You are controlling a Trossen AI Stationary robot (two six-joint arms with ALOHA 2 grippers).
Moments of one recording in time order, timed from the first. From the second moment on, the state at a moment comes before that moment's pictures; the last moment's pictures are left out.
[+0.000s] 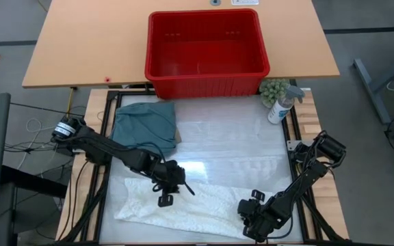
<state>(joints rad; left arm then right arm) -0.33 1.60 1.11 -0.46 0.13 -0.44 0.88 1.85 1.09 -0.54 0.24 1.21</state>
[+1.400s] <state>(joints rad) -0.67 1.57 1.12 -0.85 -0.20 -1.43 0.90 1.85 1.09 -0.54 0.27 1.19</state>
